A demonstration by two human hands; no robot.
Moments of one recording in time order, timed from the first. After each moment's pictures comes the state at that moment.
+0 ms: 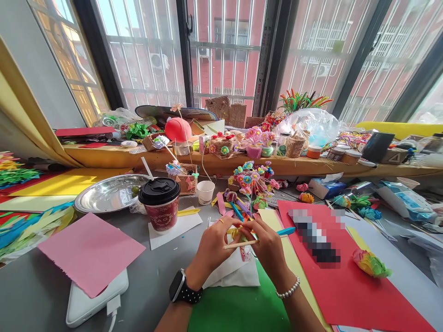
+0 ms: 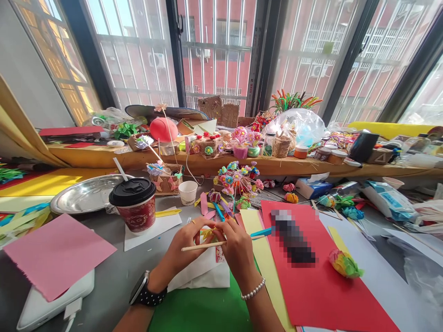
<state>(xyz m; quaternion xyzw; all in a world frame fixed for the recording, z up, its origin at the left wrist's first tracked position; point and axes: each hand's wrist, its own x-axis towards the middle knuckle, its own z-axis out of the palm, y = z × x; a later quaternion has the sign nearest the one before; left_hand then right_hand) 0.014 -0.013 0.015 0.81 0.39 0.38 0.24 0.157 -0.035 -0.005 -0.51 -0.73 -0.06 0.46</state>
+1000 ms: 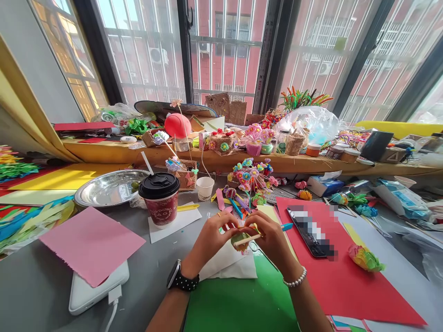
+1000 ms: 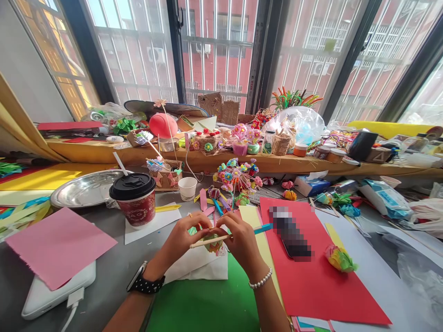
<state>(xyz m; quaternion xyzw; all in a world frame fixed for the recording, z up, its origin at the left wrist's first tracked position) 0.010 -0.007 0.018 0.80 0.34 0.39 0.31 0.174 -0.041 0.012 -0.47 -0.77 0.08 0.43</state>
